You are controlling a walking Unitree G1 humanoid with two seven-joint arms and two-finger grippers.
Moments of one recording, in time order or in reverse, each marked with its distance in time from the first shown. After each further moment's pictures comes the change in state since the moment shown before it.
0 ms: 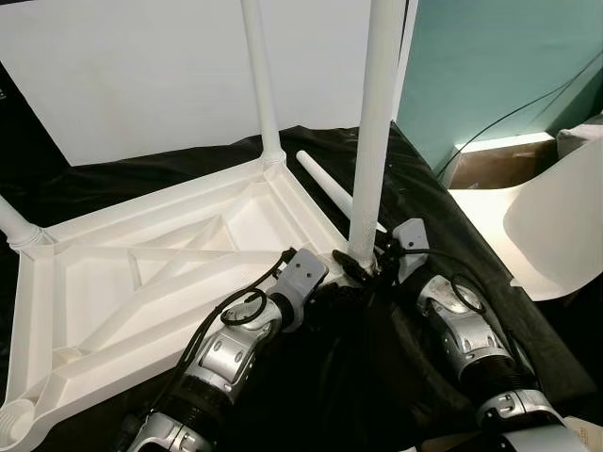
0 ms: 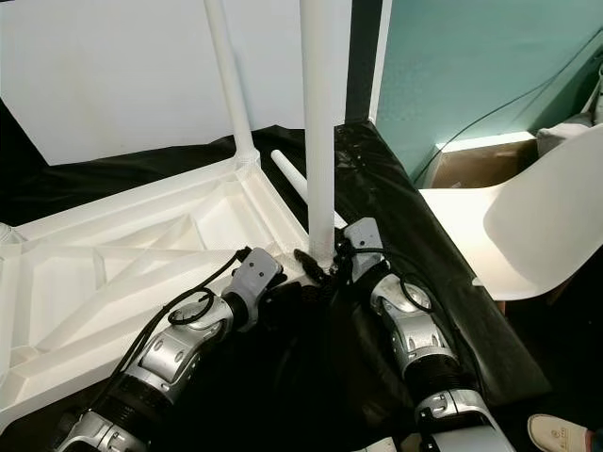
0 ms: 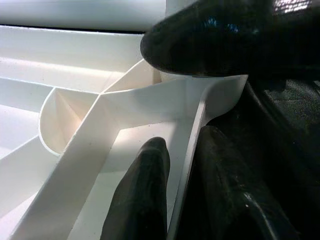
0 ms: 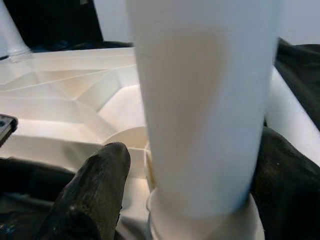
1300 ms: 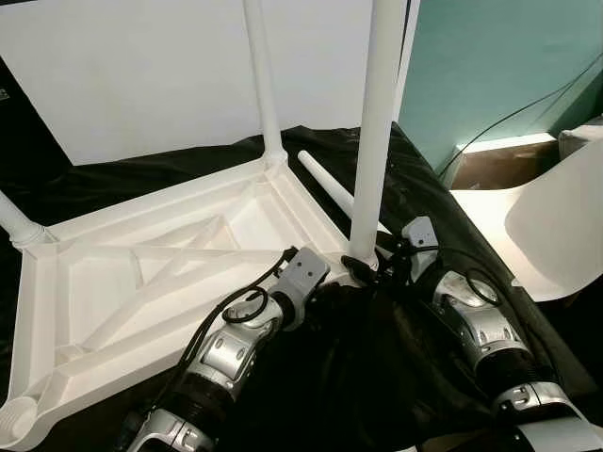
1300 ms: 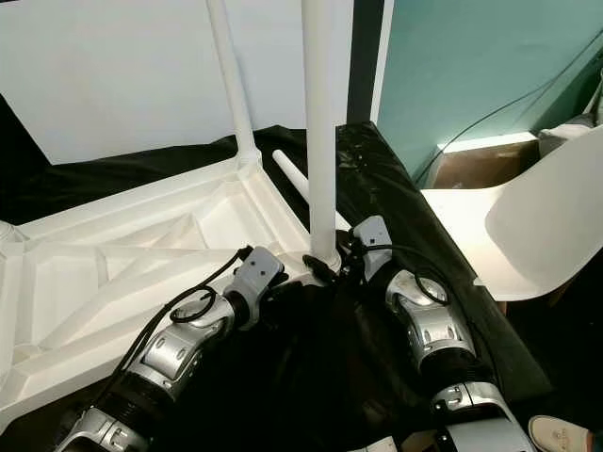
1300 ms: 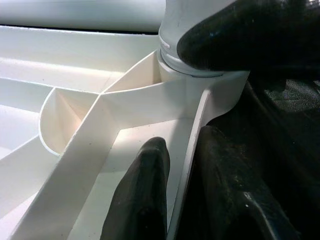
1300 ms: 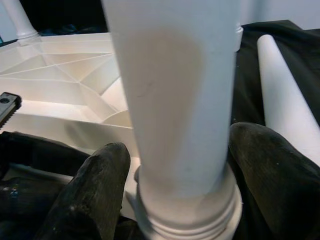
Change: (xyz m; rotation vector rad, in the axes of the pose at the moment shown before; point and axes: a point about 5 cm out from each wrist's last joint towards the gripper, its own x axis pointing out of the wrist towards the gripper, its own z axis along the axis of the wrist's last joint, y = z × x) left arm 0.003 0.001 0.000 0.000 0.000 -0.001; right arm -0.008 -0.014 -0.002 0.000 0.060 0.069
